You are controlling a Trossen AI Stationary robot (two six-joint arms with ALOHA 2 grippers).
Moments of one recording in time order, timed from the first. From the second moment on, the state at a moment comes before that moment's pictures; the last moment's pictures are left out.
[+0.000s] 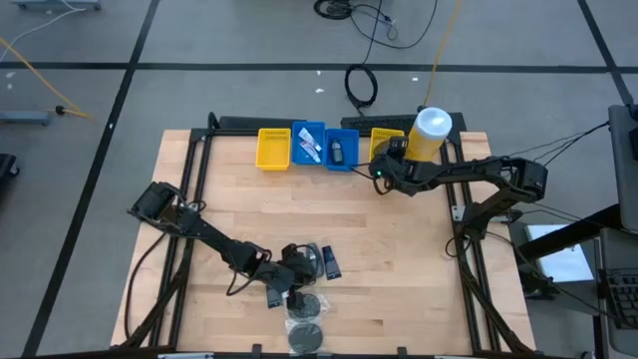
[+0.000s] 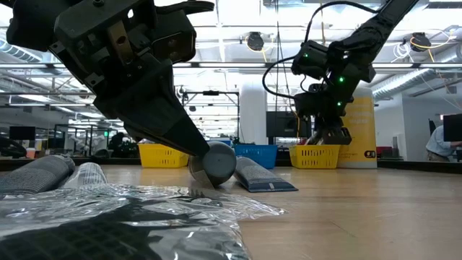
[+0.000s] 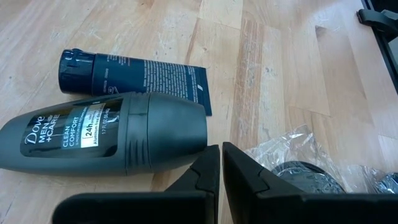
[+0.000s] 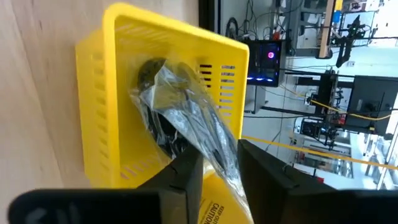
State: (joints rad) left arm -0.47 1.85 0.88 0.26 -0.29 -0.58; right arm -0.38 1.52 0.72 -0.15 0.86 -0.66
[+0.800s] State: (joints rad) left arm -0.47 1.85 0.88 0.27 -0.29 -0.59; right arm -0.31 1.49 0.72 -0.17 0.98 -0.57
